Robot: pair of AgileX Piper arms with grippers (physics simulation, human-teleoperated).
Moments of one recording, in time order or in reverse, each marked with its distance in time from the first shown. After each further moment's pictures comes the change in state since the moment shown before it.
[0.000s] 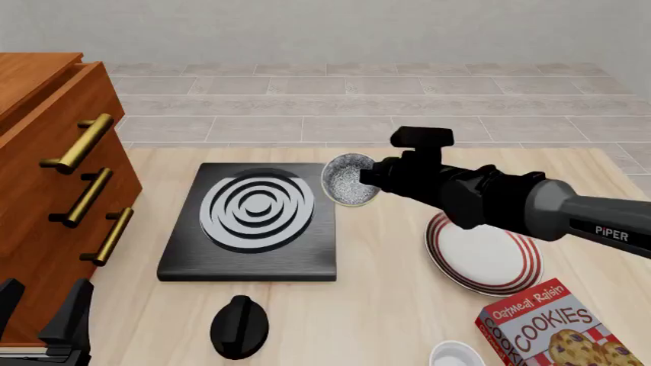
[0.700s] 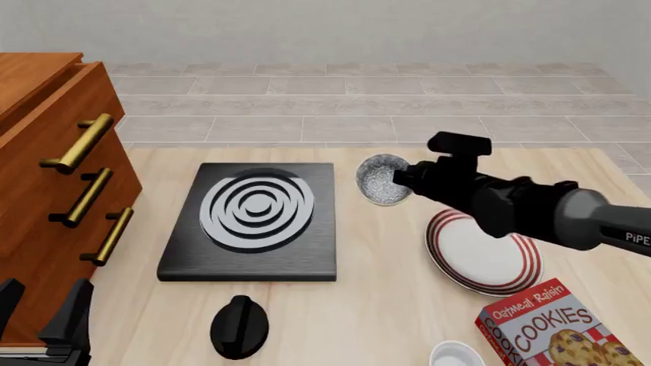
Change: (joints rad) left arm 0.000 0.000 0.000 0.000 0.000; right arm -0.122 -0.039 0.105 -0.074 0.020
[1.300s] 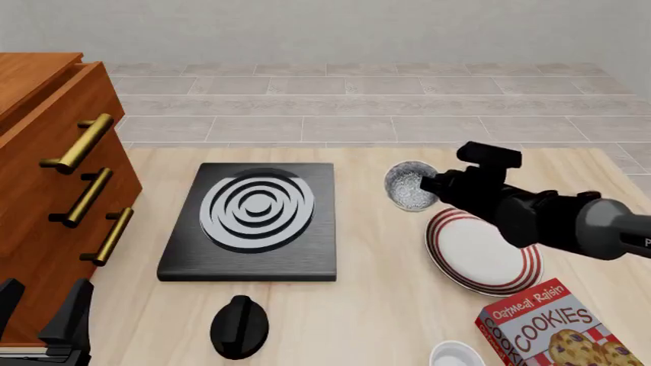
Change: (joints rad) left arm 0.000 0.000 0.000 0.000 0.000; right arm -0.110 -0.012 0.086 -0.055 0.001
